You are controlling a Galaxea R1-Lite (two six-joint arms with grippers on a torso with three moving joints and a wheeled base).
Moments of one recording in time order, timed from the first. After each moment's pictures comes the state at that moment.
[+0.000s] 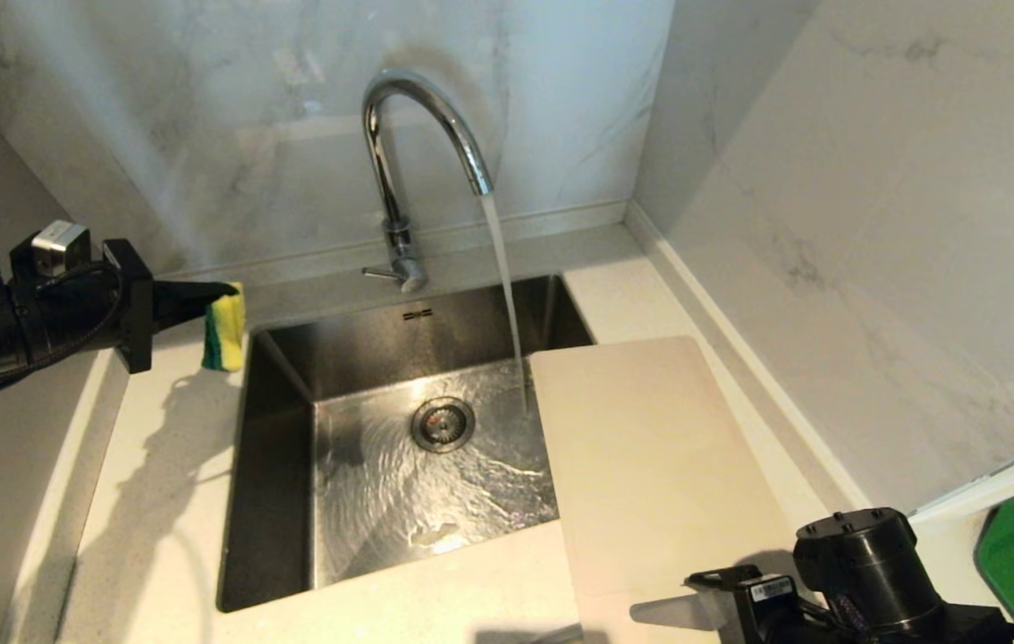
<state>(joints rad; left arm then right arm) 0.02 1.64 -1.06 -0.37 -0.62 -0.96 0.38 1.61 -0.28 -0.48 0.12 -1.38</state>
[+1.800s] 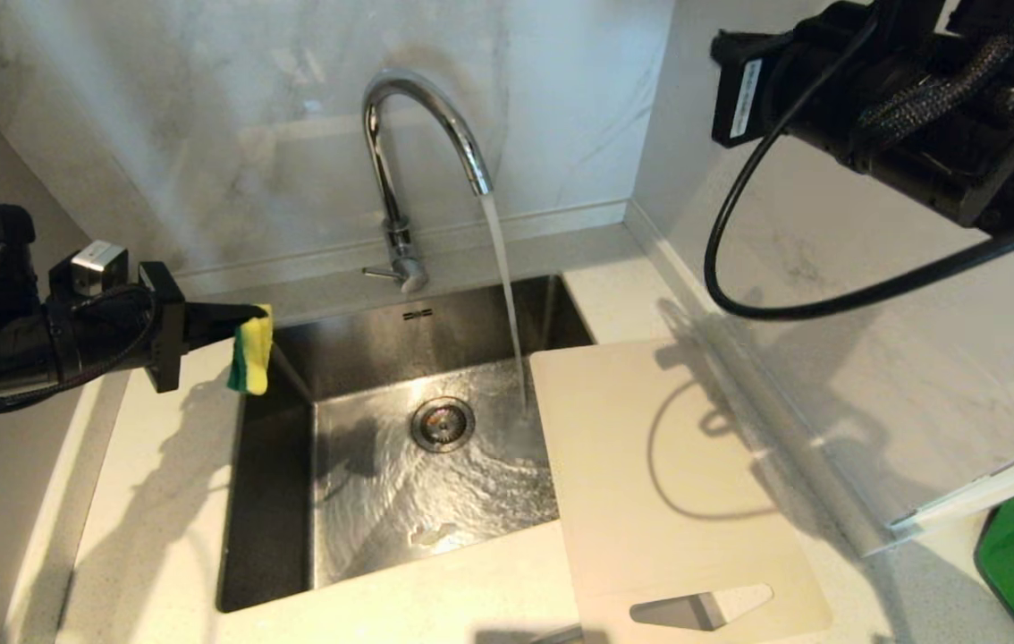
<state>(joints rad) -0.04 1.66 -1.03 -0.38 -0.61 -0.96 0.33 1.62 -1.46 -0.48 -0.01 -0.27</state>
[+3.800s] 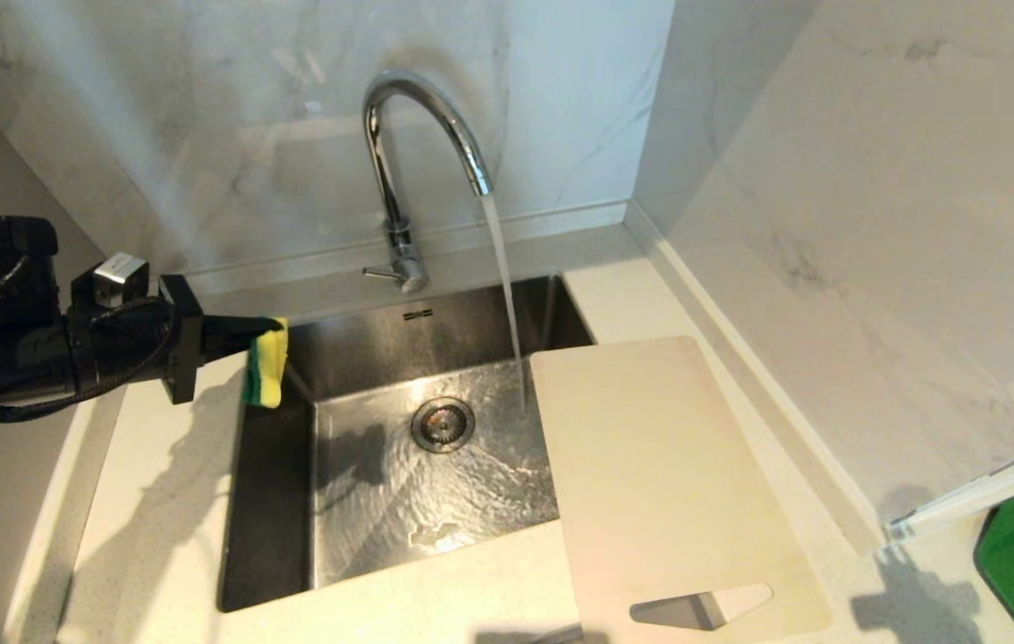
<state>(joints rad) -0.08 1.67 -1.01 -0.38 -0.61 -0.96 0.11 0.67 -0.43 -0.48 -0.10 -0.22</state>
